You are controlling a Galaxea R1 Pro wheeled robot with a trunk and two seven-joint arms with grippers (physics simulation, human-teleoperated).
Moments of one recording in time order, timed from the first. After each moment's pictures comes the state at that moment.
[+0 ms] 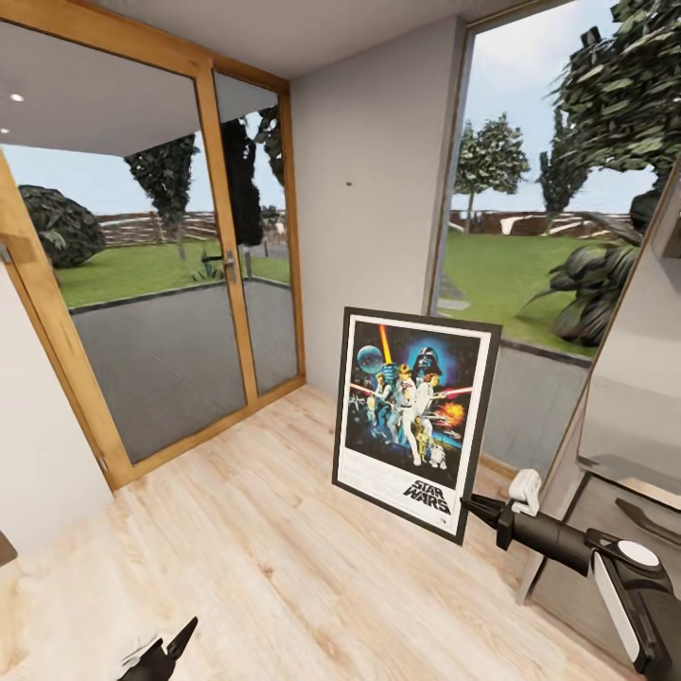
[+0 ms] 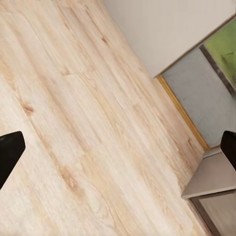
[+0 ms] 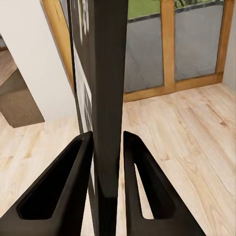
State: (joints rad) left arm -0.39 0.23 -0.45 -0.03 1.26 -0.37 -0.84; right arm -0.34 -0.24 -0.27 -1.18 -0.06 0.18 1.13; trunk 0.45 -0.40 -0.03
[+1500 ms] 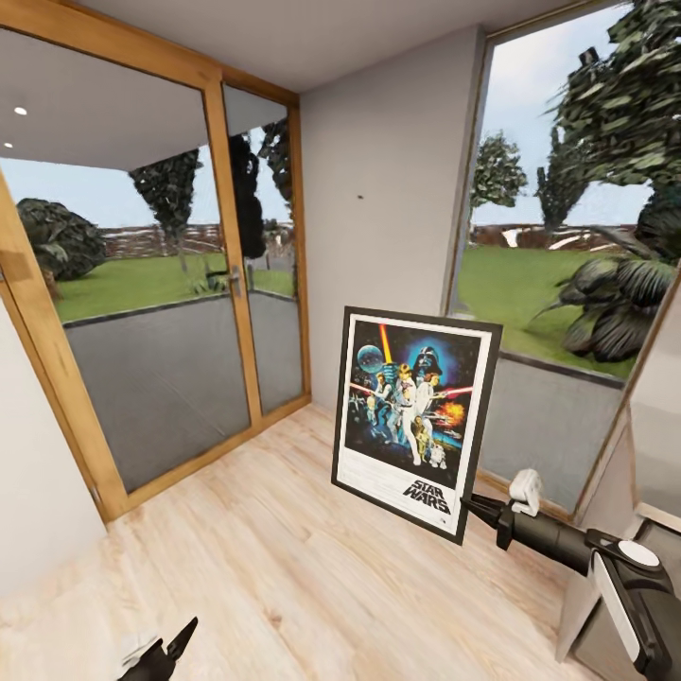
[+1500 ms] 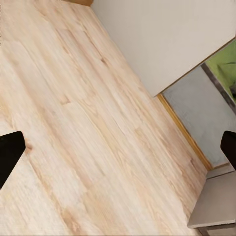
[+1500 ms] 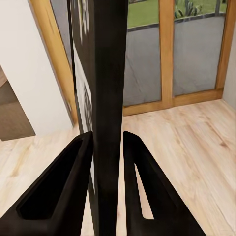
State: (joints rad) left arm -0.39 0.23 -0.45 -0.02 1.26 -0.37 -0.84; right arm -0.34 -0.24 -0.27 -1.18 -0.06 0.18 1.13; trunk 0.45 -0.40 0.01
